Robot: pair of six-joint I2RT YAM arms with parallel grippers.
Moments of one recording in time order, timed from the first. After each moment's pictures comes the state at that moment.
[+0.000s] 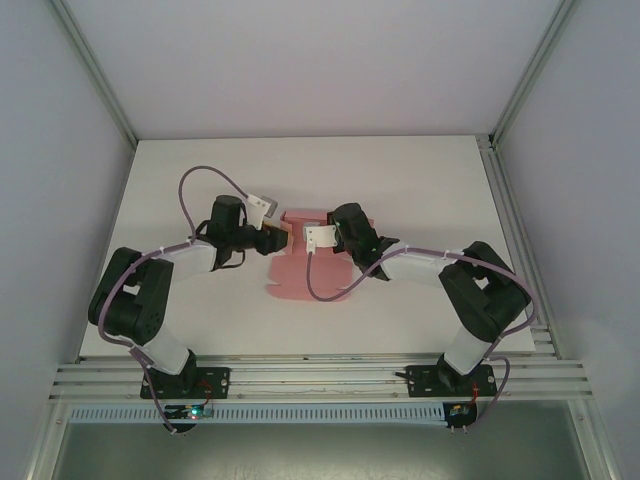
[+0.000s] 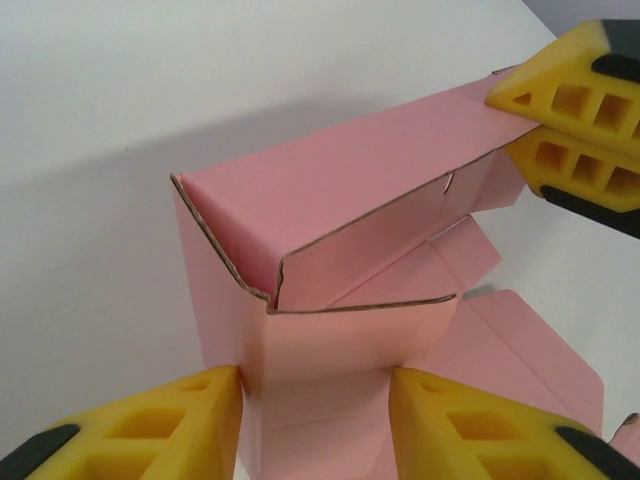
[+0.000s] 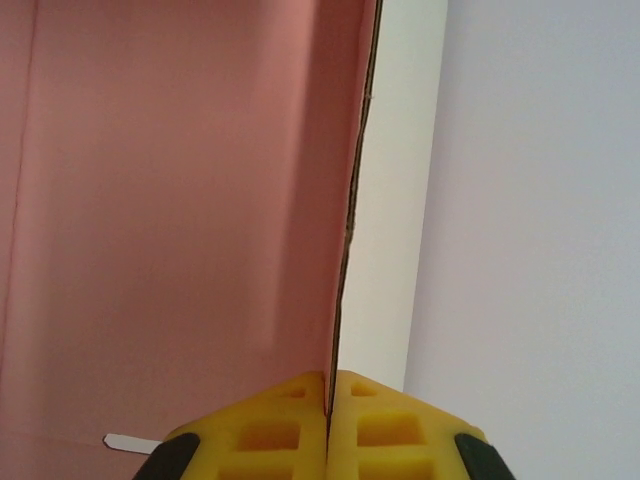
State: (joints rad) left arm -0.26 1.63 0.78 0.18 0.67 -0.07; right arm 0.69 1.68 0.87 0.25 0.25 -1.26
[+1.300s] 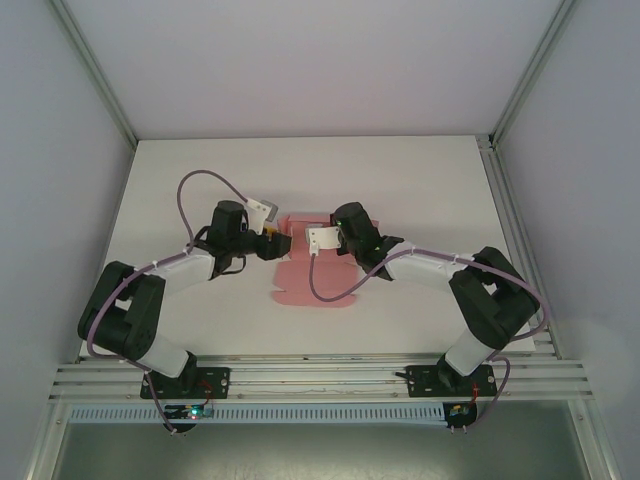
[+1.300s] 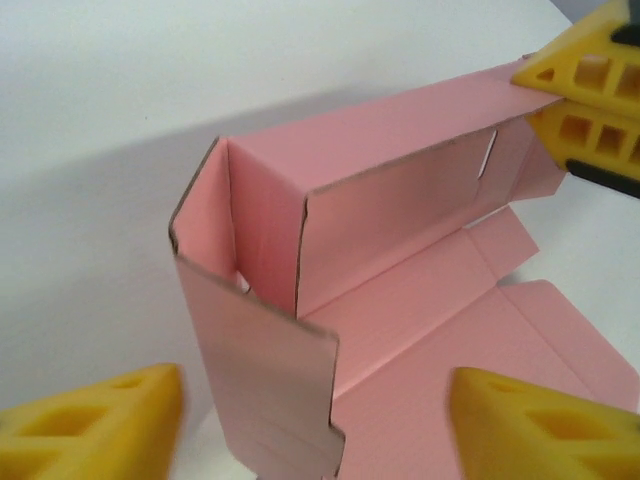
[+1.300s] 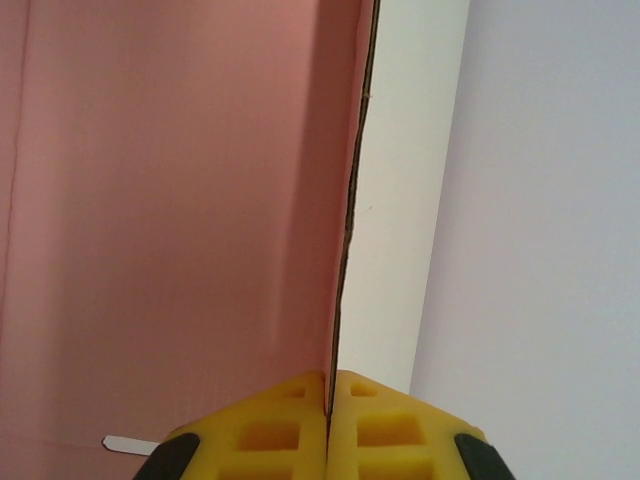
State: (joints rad) left arm -0.31 1.48 0.65 0.20 0.54 -0.13; right arm 0.69 1.63 0.88 0.15 0.26 -1.26
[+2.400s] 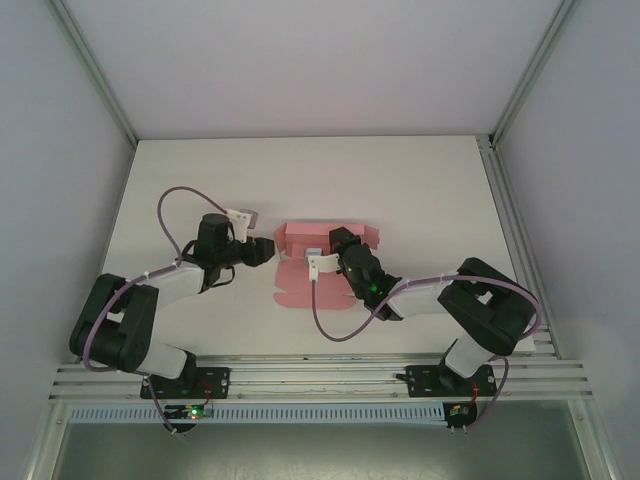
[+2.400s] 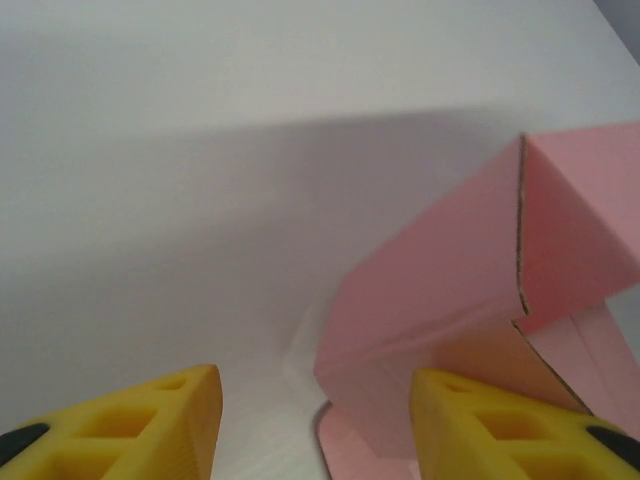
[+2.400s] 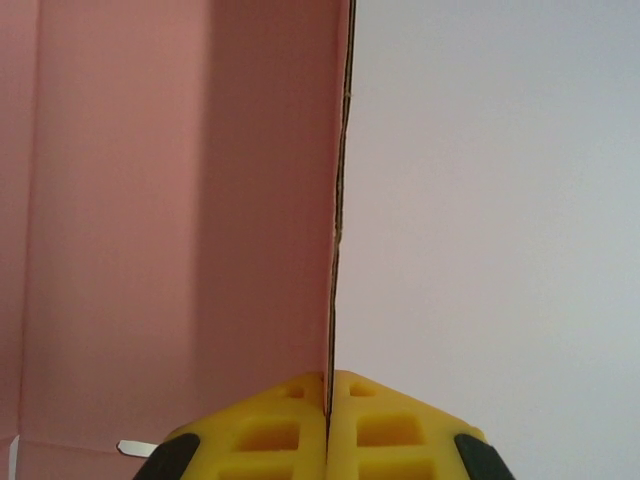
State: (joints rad) left arm -0.24 1.46 0.56 0.25 0.51 -0.23; right arm 0.85 1.61 0.53 0.82 0.48 -1.44
